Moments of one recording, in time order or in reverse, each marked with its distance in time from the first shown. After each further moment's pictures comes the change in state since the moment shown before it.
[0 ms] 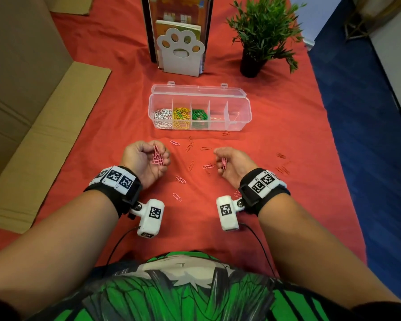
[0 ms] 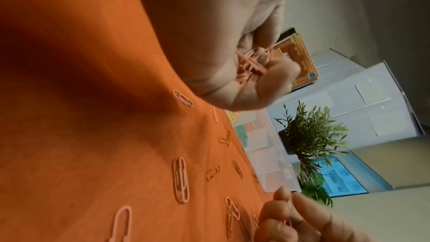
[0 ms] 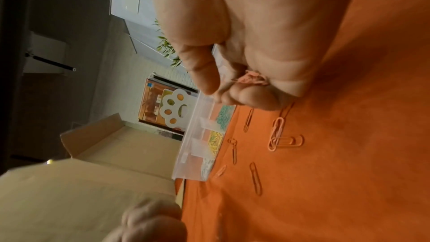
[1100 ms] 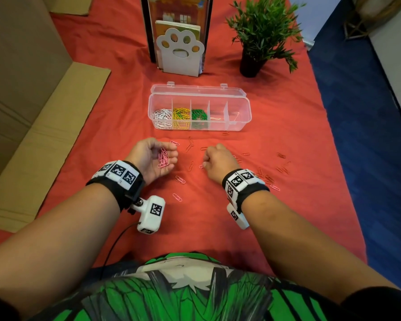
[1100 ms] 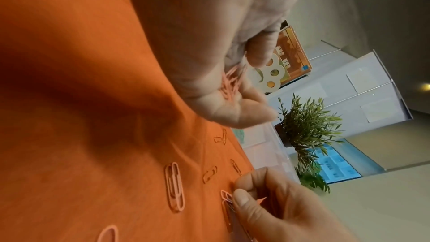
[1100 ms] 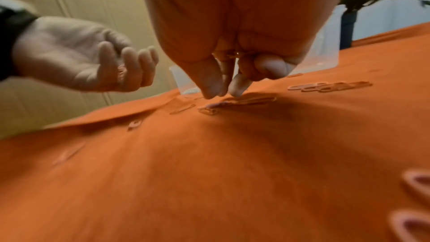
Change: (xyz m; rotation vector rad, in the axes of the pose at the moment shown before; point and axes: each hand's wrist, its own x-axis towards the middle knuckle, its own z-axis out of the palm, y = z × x) left_hand 0.011 0.005 0.009 0.175 0.125 -0.141; right_hand 0.019 0.016 0.013 -1.407 0.092 -0.486
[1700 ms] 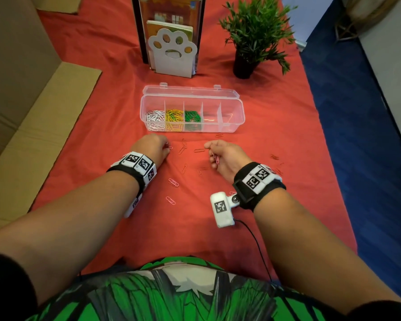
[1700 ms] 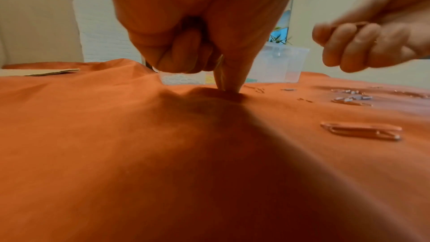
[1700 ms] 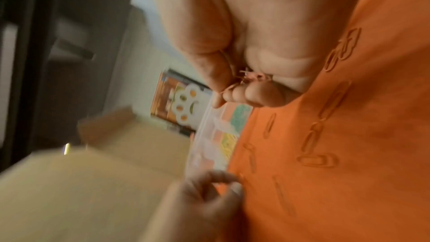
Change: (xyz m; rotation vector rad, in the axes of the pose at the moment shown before) left_hand 0.049 0.004 0.002 1.612 0.320 0.590; right_hand -0.003 0.001 -0.037 1.316 -0.103 0.366
